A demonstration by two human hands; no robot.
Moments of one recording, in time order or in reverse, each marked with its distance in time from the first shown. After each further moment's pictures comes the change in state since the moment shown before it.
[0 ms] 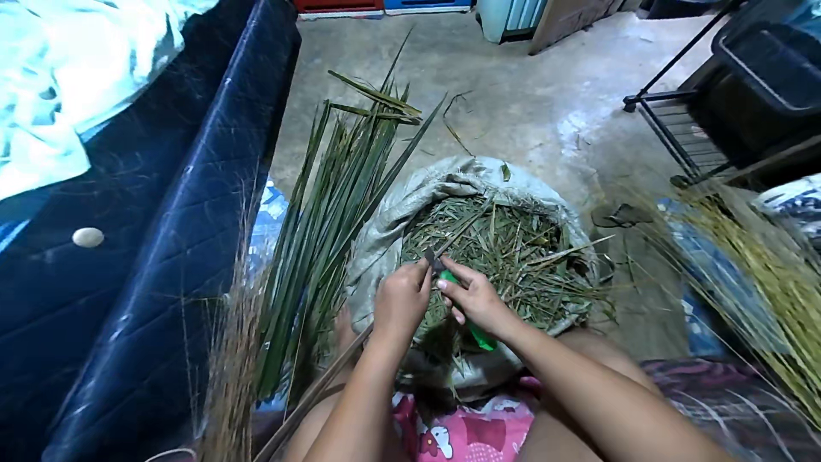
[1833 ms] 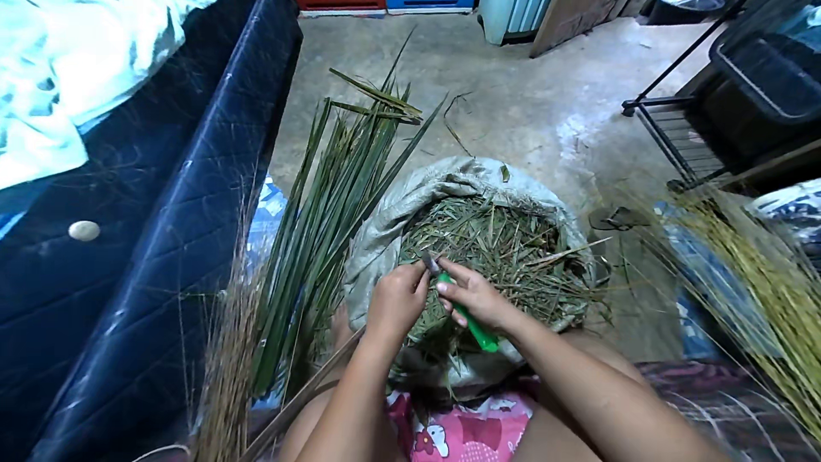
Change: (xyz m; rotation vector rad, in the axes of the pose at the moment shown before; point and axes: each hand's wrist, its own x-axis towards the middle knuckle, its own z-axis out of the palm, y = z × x) left_hand -0.002 -0.006 -0.007 -0.072 -0.031 0.026; right_hand 0.002 -0.003 -0.011 0.079 -0.200 0.050
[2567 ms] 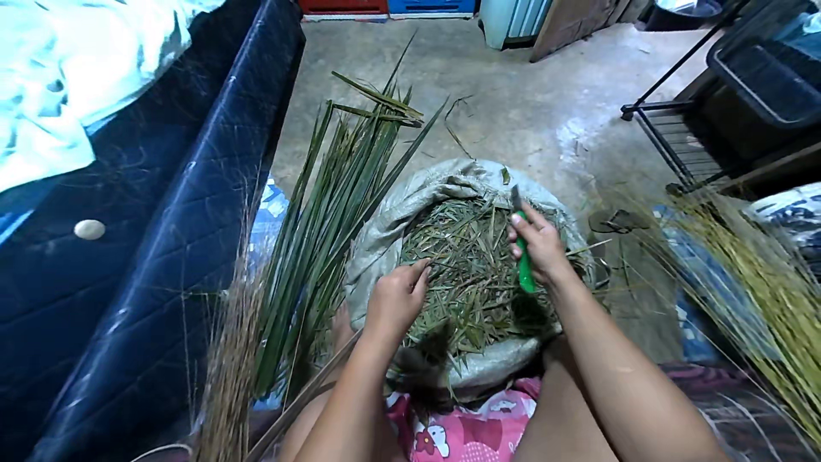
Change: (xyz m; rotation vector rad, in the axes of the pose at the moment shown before) left_hand -0.002 -0.004 -0.006 -0.039 -0.009 -0.015; right_hand 0.007 -0.029 -0.086 0.038 0.615 -0.276
